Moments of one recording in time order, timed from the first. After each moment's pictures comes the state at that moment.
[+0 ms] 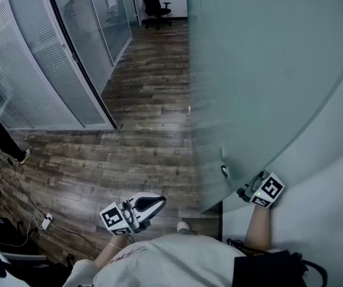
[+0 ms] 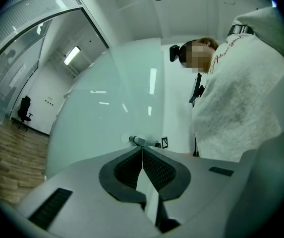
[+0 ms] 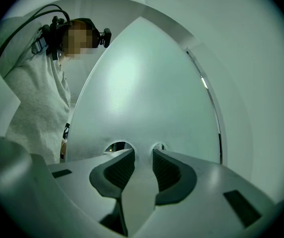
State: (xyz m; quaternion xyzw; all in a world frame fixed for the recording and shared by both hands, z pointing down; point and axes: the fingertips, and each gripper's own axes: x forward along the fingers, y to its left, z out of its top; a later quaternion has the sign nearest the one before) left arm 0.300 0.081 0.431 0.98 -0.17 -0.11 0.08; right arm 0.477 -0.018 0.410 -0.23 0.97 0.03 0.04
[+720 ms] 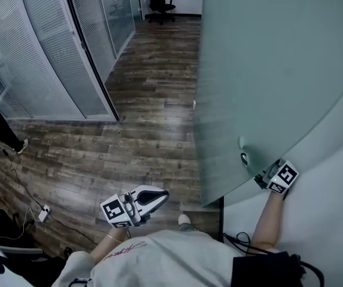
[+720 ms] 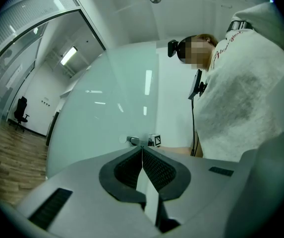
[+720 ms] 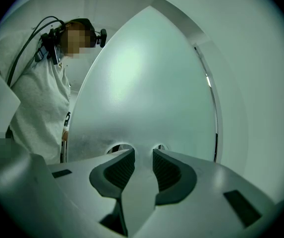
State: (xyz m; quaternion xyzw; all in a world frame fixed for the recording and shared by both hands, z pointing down) left arm 0.261 0.105 0.434 0.98 -0.15 -0.10 0.07; right arm 0.496 -0.025 0.415 -0.24 0.97 0.06 -0.02
